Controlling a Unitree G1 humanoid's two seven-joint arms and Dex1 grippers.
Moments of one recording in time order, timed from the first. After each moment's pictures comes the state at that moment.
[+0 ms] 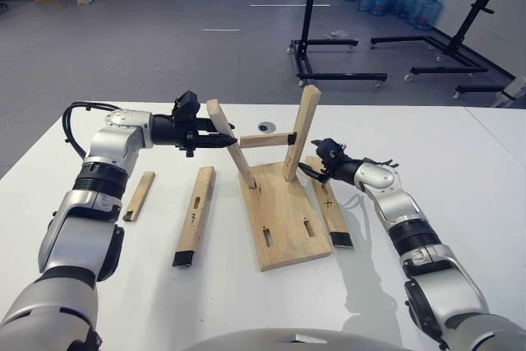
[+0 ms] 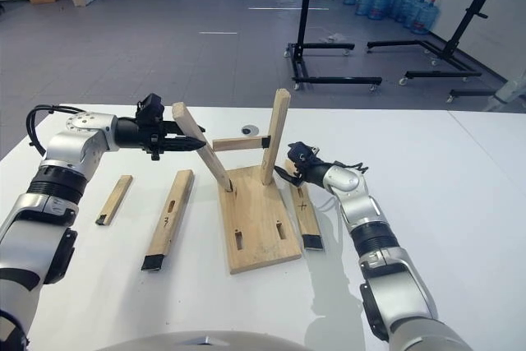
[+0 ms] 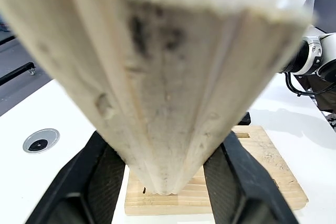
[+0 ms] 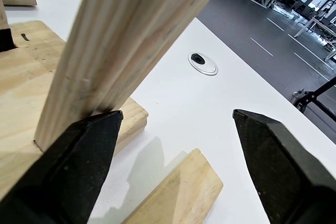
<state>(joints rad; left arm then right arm) -0.87 0.57 -0.22 0.70 -0.41 0.24 -1.41 -0.50 -0.39 0.15 0.56 -0.05 -0.08 0.66</state>
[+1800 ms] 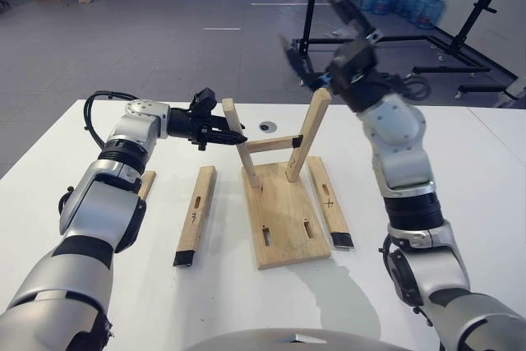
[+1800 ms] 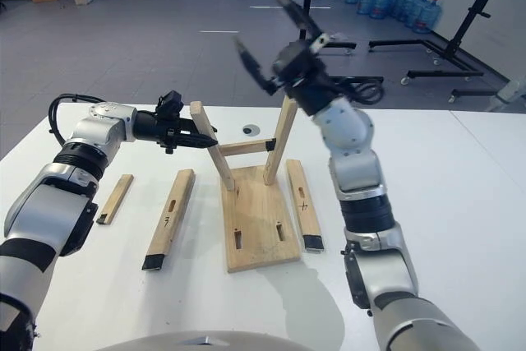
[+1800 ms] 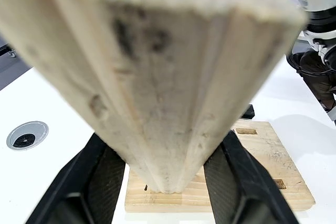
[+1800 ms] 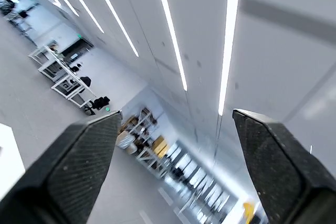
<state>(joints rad) -1.07 0.48 -0.36 1.07 -0.38 0.09 -1.46 -0.69 -0.30 0.15 -0.05 -0.19 -0.35 0.36</state>
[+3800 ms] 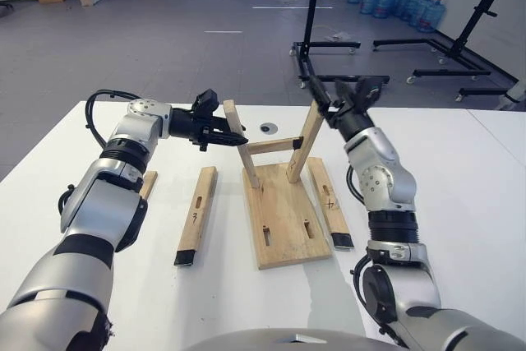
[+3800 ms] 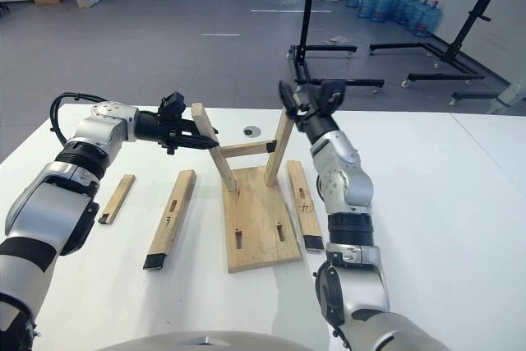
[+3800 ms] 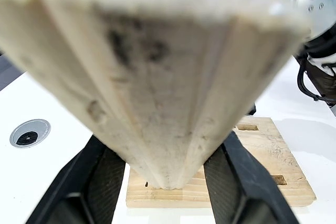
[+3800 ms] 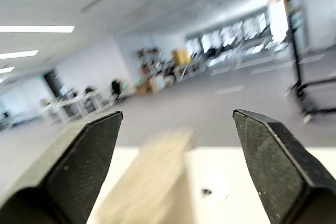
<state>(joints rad) -1.08 0.48 -0.39 1.08 -0.38 0.08 -1.45 -0.53 -0.08 -0.13 0.12 0.47 0.39 0.25</state>
